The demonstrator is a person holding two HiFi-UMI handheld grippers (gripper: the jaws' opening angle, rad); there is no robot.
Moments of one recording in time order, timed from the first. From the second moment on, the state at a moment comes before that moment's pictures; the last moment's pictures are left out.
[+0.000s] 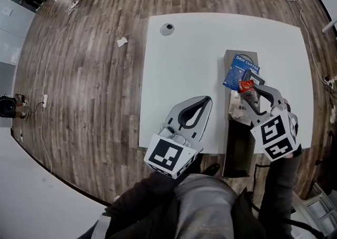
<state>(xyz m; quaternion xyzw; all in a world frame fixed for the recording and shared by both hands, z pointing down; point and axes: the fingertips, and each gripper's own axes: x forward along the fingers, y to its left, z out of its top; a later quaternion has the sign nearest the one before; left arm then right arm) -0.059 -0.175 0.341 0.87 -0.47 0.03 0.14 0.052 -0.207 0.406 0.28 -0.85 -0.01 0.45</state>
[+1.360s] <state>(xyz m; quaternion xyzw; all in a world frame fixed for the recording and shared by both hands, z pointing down) 0.044 -0.001 0.234 0.89 -0.45 -0.01 0.02 0.087 0.011 0.231 0.43 -0.90 0.04 -0.02</state>
